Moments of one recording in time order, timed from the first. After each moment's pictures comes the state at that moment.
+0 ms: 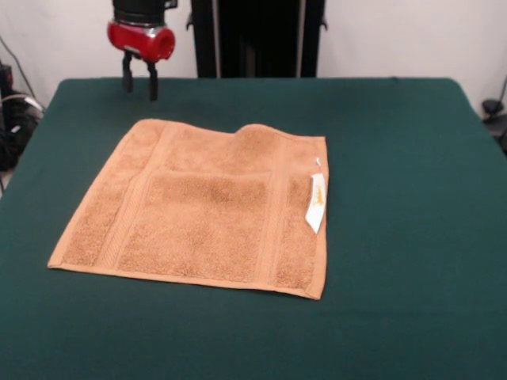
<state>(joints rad) -0.75 -0.58 -0.05 2.08 -0.48 -0.15 2.06</state>
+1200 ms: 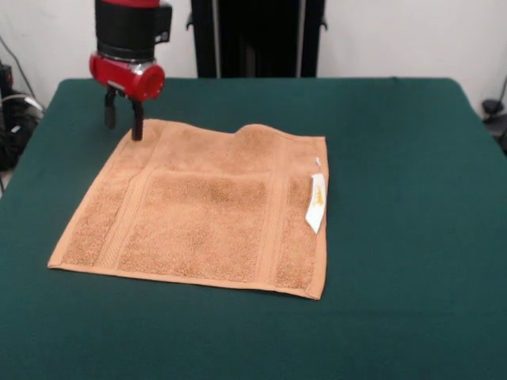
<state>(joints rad) -0.62 -0.54 -0.03 1.87 -0.33 -0.02 2.06</state>
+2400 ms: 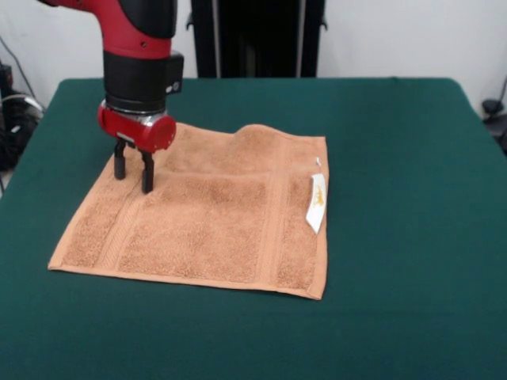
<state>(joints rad) -0.56 -0.42 0.01 1.72 -0.23 -0.02 2.06</state>
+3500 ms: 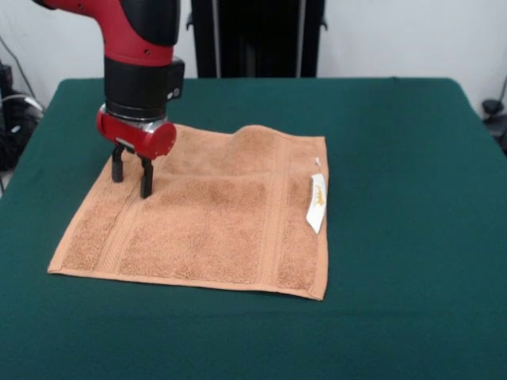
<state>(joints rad) -0.52 -0.41 -0.02 1.67 -0.24 0.01 2.06</state>
